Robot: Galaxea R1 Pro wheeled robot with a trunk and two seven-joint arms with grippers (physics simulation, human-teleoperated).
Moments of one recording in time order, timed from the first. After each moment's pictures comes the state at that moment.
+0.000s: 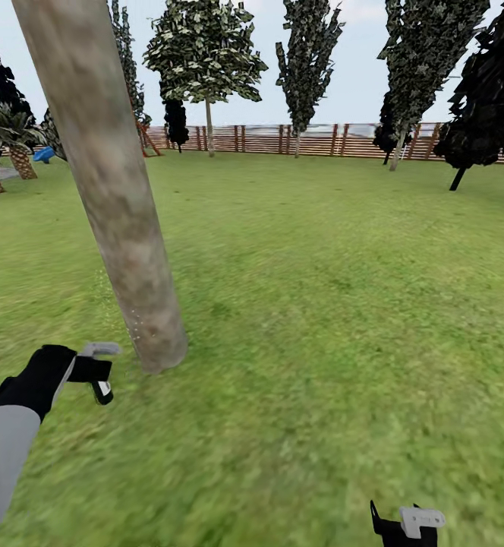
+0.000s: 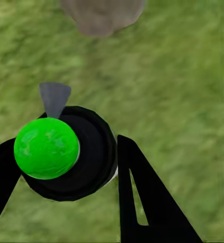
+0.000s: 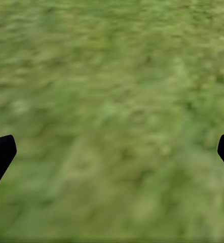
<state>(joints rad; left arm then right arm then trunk) -0.90 0.32 0.14 -0.62 -0.29 0.74 -0.42 -0.32 -0.11 -0.25 -0.24 0.19 -0.60 -0.03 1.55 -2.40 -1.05</state>
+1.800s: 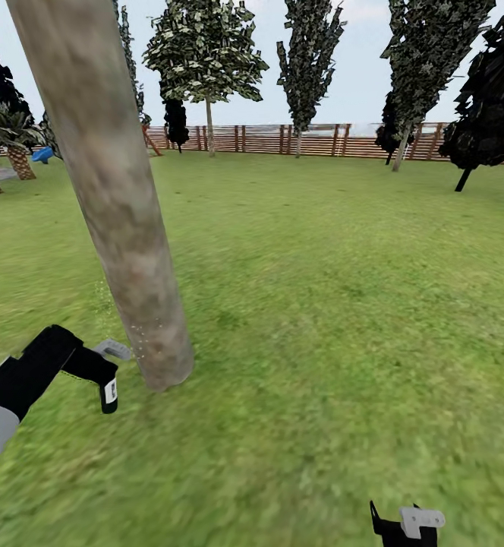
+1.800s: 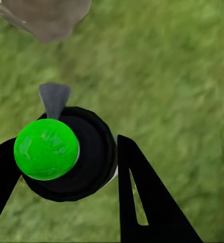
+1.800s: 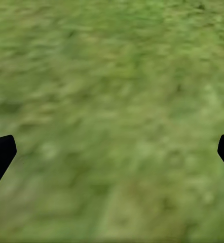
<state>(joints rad) -0.89 0.45 -0.24 -0.87 -0.38 0.93 -0.92 -0.32 -0.11 -0.25 -0.23 0.19 -0.60 -0.03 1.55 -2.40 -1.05</state>
